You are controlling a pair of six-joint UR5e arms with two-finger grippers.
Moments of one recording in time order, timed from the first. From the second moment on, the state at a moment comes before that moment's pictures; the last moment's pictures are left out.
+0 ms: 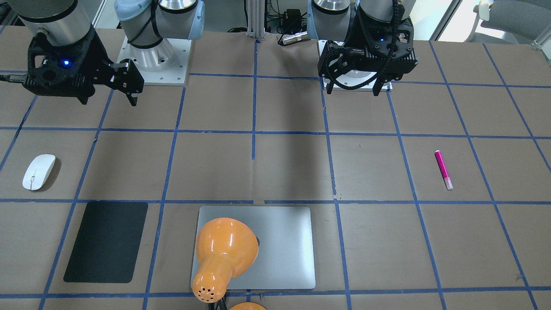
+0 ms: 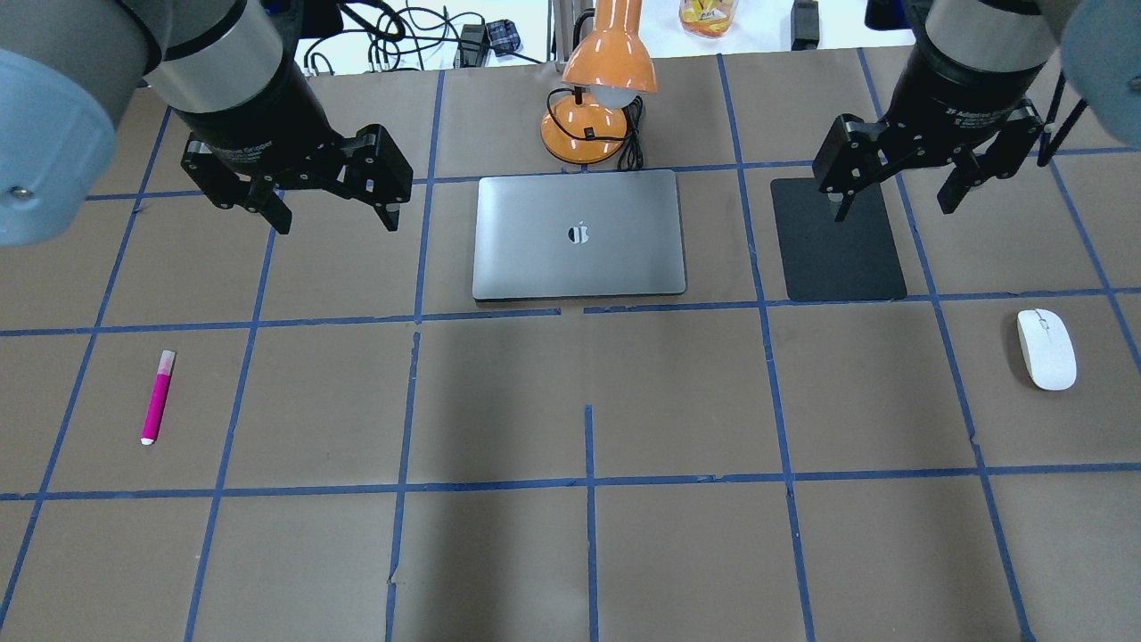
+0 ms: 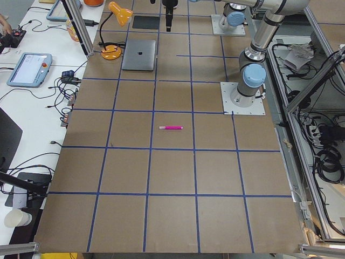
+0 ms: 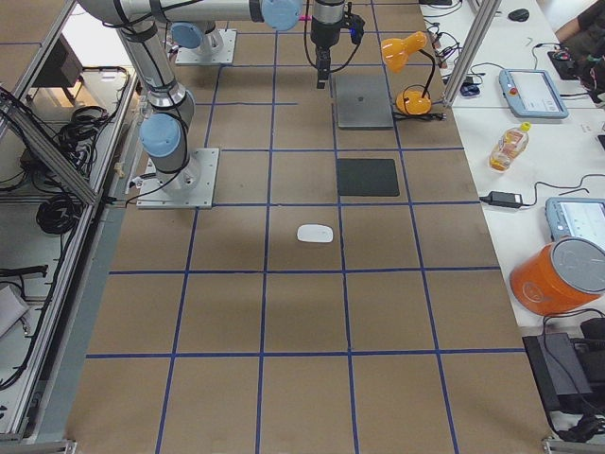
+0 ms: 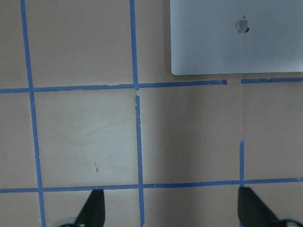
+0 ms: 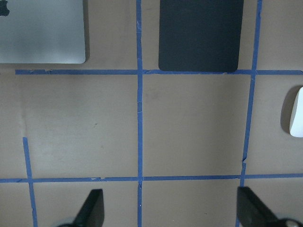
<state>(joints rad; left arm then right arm) -1.67 -1.53 -1.53 -1.62 1.57 -0.08 1.52 -1.58 1.55 -1.49 -1.61 -0.06</state>
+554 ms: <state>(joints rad) -1.63 -1.53 -1.54 -1.62 1.58 -0.06 1.52 -1.58 1.55 -1.48 -1.63 -0.06</state>
